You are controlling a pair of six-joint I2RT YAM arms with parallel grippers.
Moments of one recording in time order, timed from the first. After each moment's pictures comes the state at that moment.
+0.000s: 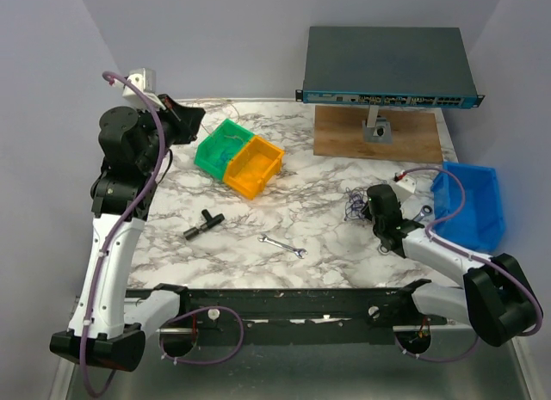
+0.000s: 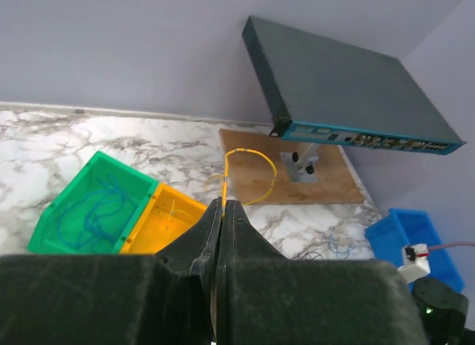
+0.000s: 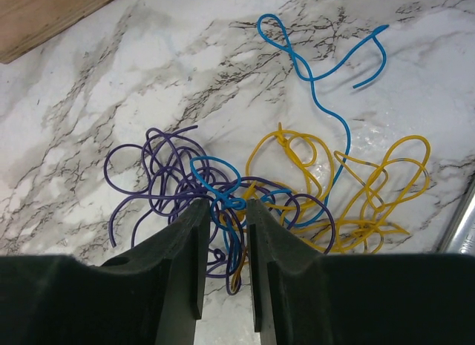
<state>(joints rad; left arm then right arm) -0.13 1.01 1.32 -0.34 0.25 -0.46 0.43 1.18 0.42 0.09 0.58 0.72</state>
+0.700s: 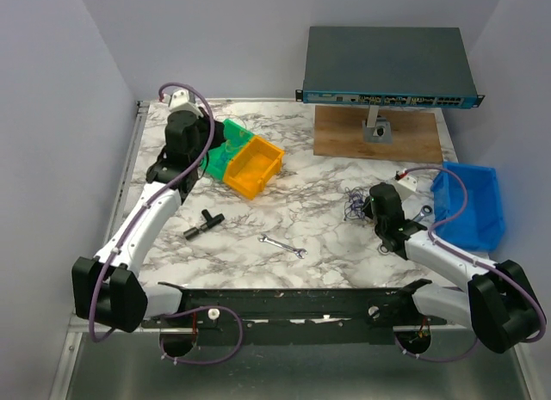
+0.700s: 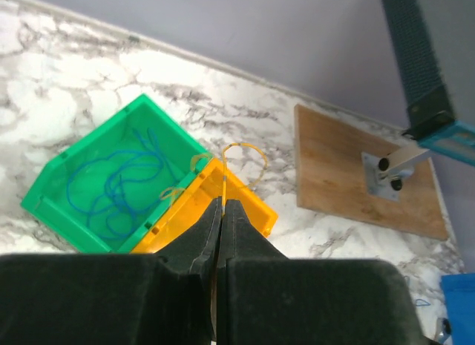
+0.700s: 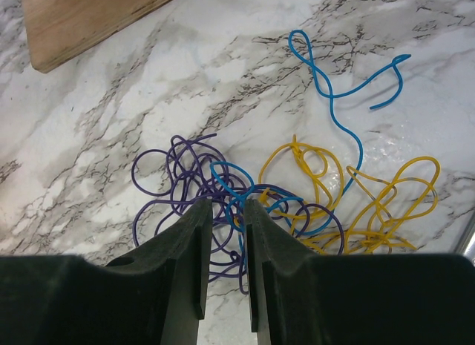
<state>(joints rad) -0.24 1.26 1.13 -0.05 -0.06 -0.54 0.43 1.13 0.42 0.11 0.55 0.70</state>
